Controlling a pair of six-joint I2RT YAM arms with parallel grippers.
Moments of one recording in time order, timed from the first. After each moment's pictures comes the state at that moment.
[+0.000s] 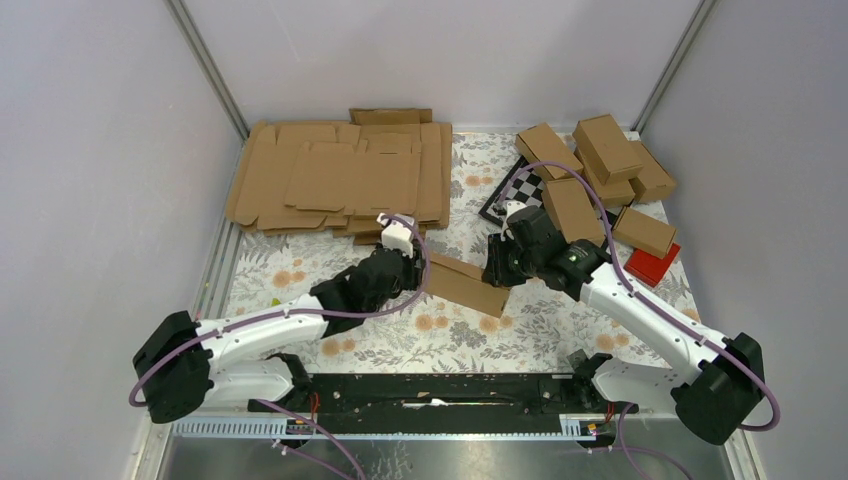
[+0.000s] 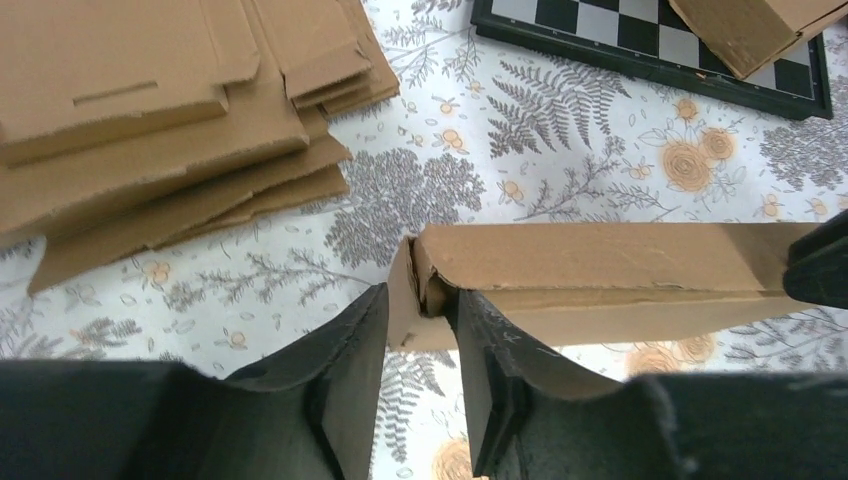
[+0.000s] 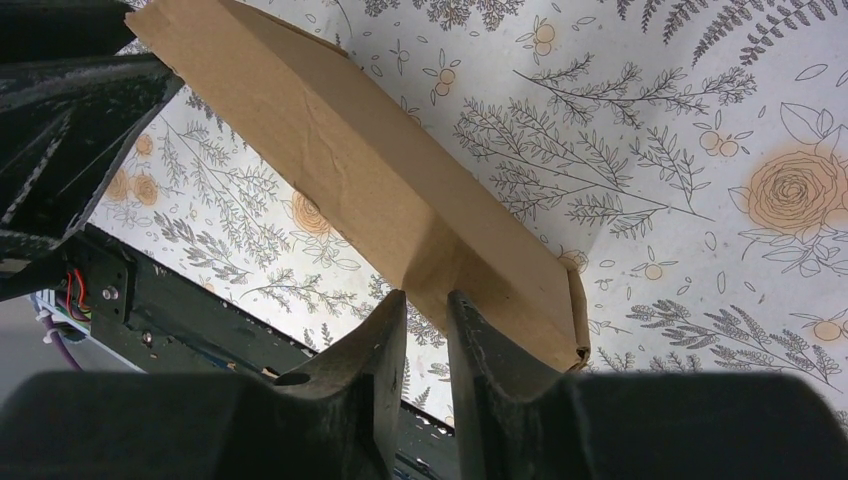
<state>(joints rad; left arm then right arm) -0.97 1.16 0.62 0.14 -0.44 -0.36 0.67 1.14 0.92 -0.64 -0.09 0.46</state>
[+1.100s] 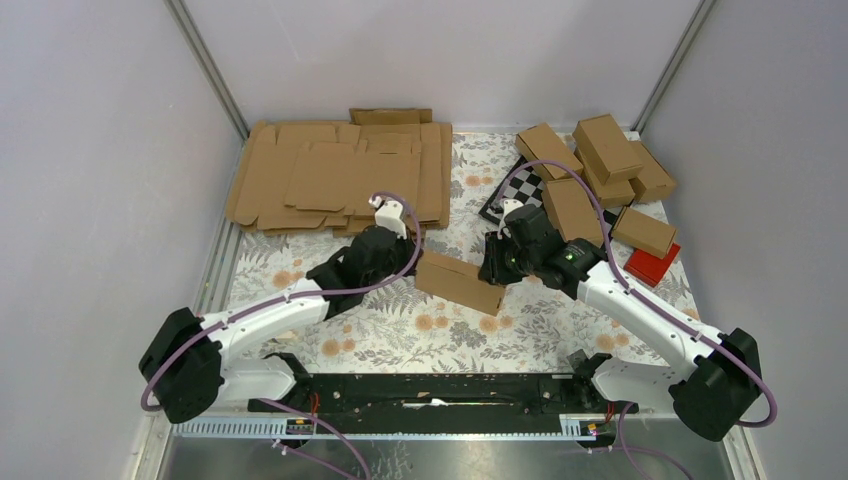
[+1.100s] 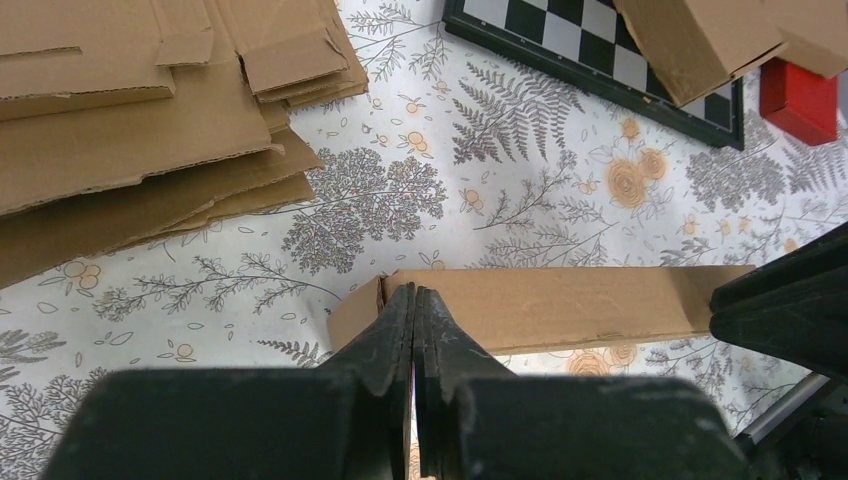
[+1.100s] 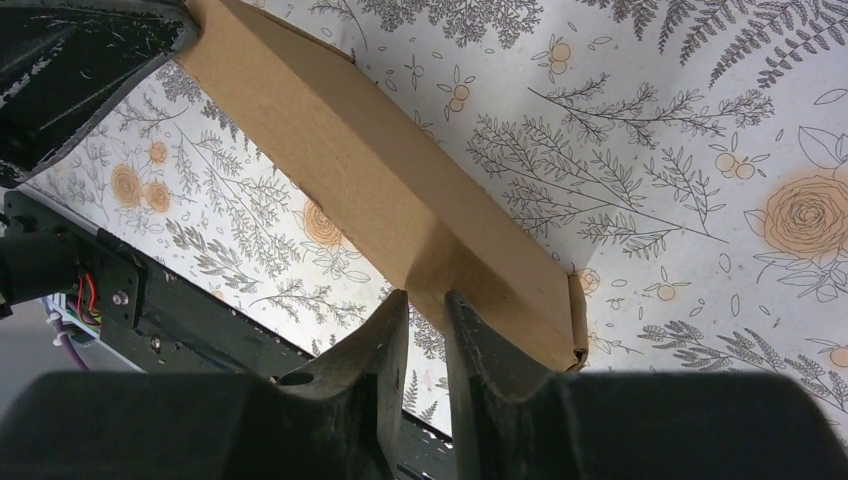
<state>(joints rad) -0.82 1.22 0.72 0.02 -0.19 -0.49 0.67 1.16 0.92 -0.60 -0.10 0.45</state>
